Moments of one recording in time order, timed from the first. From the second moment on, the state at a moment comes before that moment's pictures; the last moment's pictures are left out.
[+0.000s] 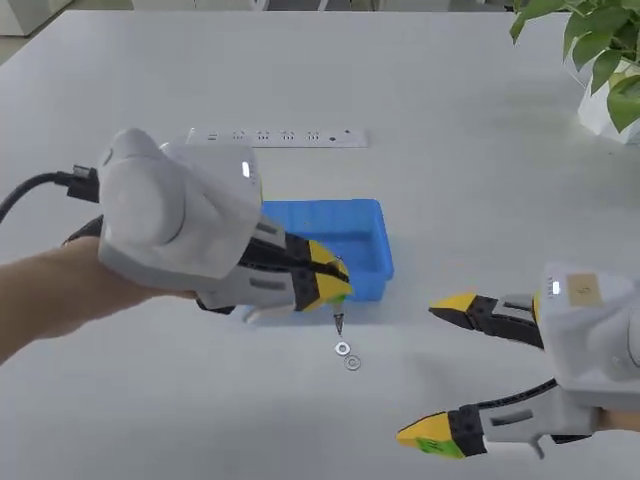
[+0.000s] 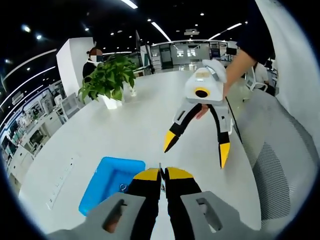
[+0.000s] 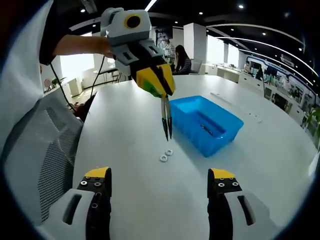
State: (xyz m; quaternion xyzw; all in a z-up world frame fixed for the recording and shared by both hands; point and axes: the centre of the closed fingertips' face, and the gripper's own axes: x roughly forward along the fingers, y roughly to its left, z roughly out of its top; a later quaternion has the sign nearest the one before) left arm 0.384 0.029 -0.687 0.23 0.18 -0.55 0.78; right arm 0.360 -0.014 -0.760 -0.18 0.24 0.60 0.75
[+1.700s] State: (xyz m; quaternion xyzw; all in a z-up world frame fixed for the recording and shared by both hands) left arm 0.369 0.013 -0.717 0.21 0.20 -0.56 0.77; right arm 0.339 -0.019 -0.778 -0.15 0.27 0.60 0.74
